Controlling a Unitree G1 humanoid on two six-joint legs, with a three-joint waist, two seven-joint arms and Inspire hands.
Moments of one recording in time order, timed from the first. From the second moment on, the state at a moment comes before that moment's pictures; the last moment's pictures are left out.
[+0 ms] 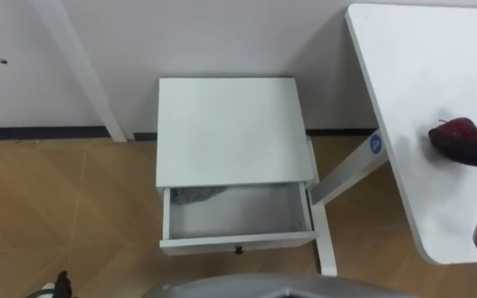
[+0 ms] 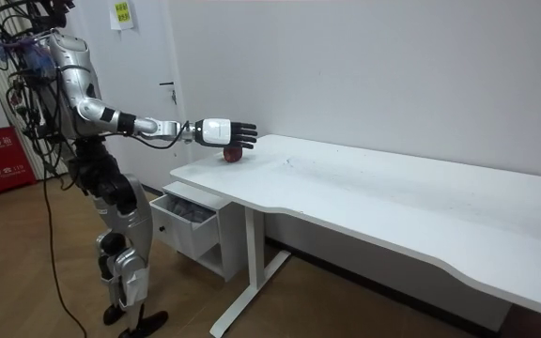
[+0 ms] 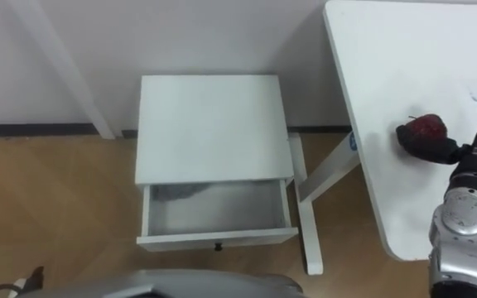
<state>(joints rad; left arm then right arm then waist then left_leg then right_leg) 0.31 0.26 0.18 1.02 0.32 -0.03 0.20 0.16 -0.40 -0.30 0.43 0.03 -0.15 -0.23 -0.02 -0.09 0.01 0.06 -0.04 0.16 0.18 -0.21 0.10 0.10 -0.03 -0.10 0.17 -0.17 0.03</state>
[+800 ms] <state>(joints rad) 0.30 0.28 0.12 1.09 0.32 -0.03 0.16 0.15 -0.43 -0.26 0.56 -0.01 -0.15 -0.12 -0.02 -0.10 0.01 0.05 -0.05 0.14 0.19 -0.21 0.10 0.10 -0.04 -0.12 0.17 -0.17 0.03</state>
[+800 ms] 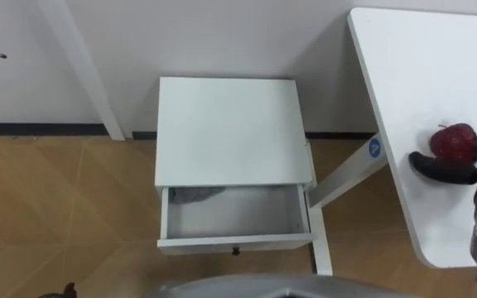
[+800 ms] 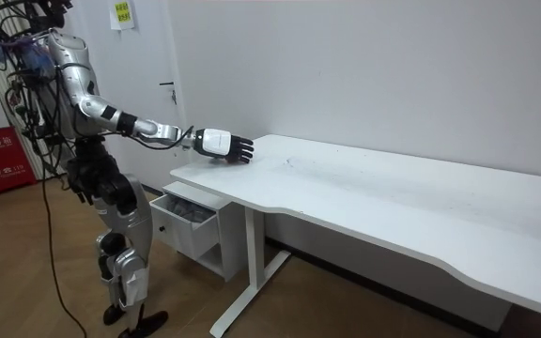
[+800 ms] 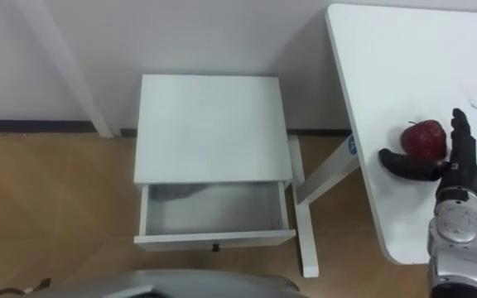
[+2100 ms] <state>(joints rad) 0.20 0.30 0.07 1.07 0.39 -0.02 0.08 0.10 -0.48 0.05 0.18 -0.39 -0.13 0.04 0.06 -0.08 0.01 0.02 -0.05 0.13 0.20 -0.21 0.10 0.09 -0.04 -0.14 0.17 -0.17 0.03</state>
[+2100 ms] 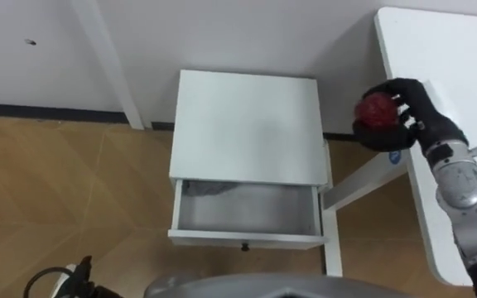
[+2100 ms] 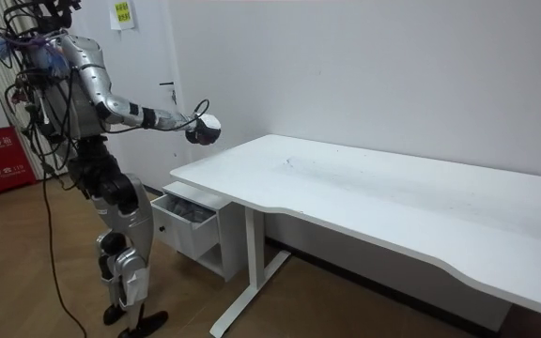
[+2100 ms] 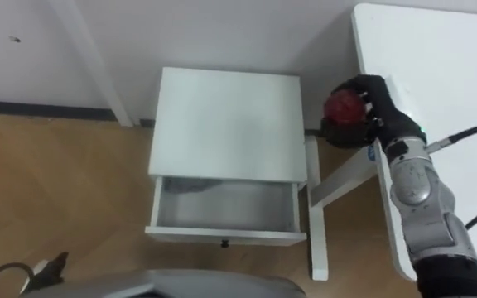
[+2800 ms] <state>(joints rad) 0.19 0.27 -0.01 1.06 0.41 0.00 0.11 0.08 -0.39 0.23 0.12 -0.54 -0.06 0.20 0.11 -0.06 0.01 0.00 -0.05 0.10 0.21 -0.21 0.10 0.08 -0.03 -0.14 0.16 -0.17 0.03</state>
